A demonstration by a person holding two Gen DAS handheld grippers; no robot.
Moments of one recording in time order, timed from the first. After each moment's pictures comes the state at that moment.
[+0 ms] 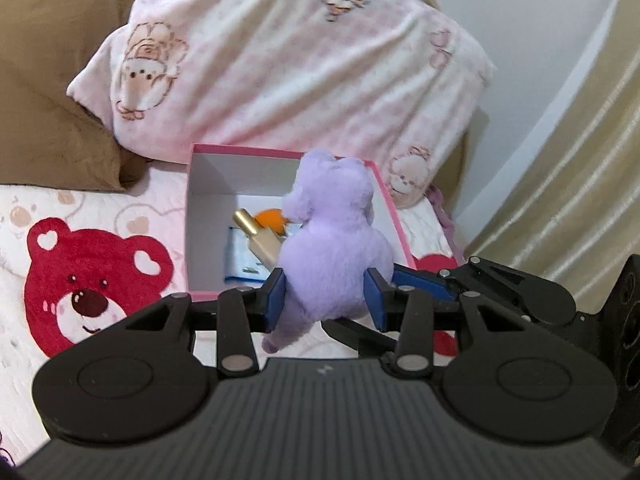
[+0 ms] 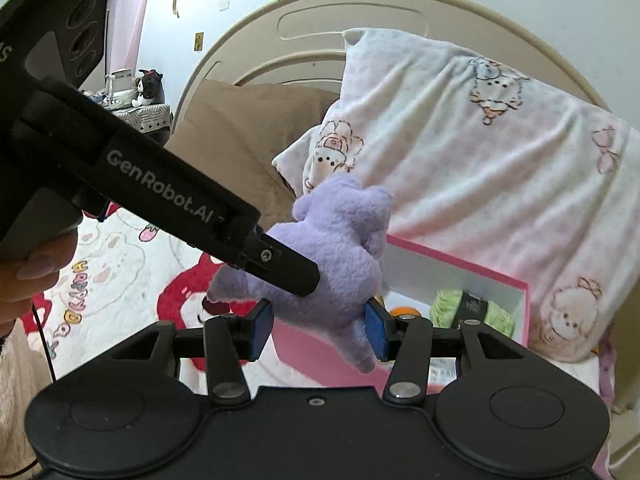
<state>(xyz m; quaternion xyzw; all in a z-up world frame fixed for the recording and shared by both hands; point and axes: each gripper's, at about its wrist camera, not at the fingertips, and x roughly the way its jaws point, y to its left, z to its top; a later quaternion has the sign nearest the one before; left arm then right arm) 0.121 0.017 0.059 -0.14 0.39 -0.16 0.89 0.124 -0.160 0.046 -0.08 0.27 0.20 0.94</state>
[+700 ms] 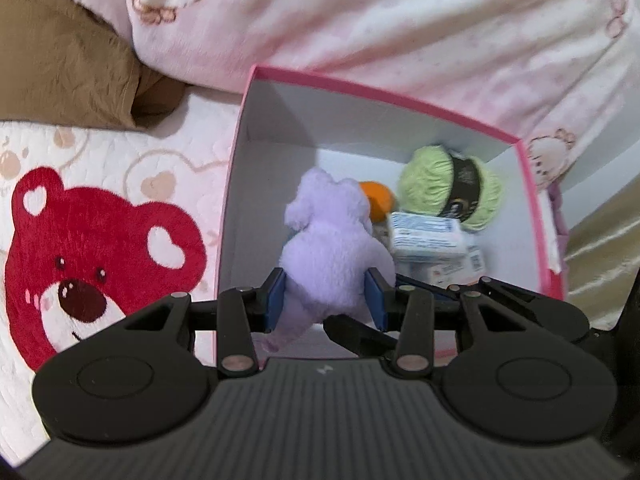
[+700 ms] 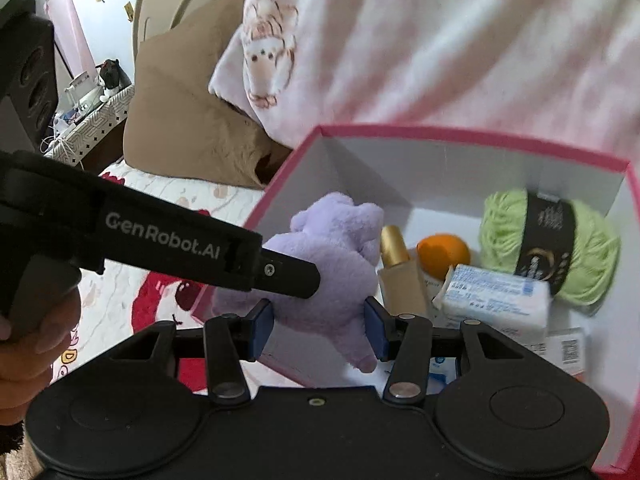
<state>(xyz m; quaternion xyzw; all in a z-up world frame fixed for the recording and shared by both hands) 0.258 0.022 -0.051 -0.16 0.52 -0.06 0.84 0.273 -0.191 -0.061 0.06 0.42 0.23 0.87</state>
